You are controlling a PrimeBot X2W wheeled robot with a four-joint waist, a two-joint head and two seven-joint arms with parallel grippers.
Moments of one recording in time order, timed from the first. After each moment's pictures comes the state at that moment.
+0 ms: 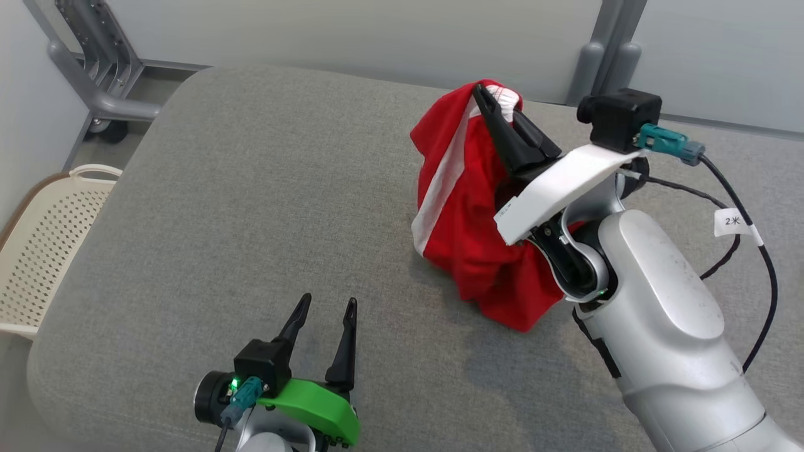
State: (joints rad) left arm -0.15 0.07 -0.44 0.35 -0.38 0.03 -0.26; right arm -0.64 -0.05 0.34 0.28 0.55 0.13 0.02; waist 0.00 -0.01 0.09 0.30
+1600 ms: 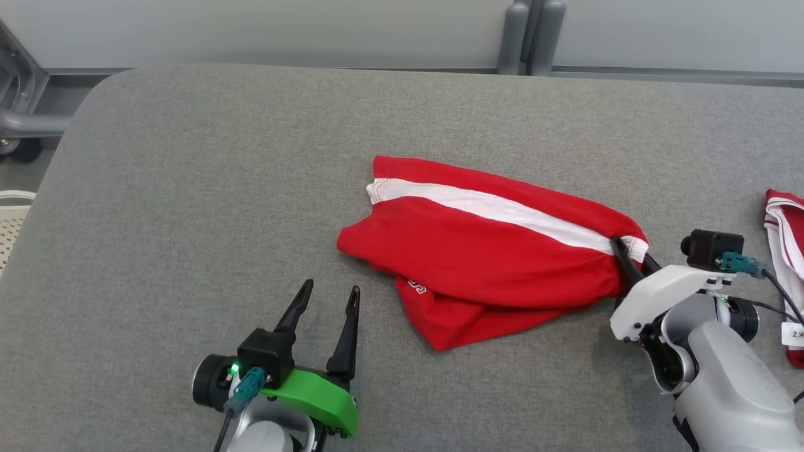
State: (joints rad) left arm -0.17 0.06 -0.42 0.34 -0.31 0.00 -0.26; right arm -0.43 -0.19 0.13 0.67 0.52 0.13 -0.06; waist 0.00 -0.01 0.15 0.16
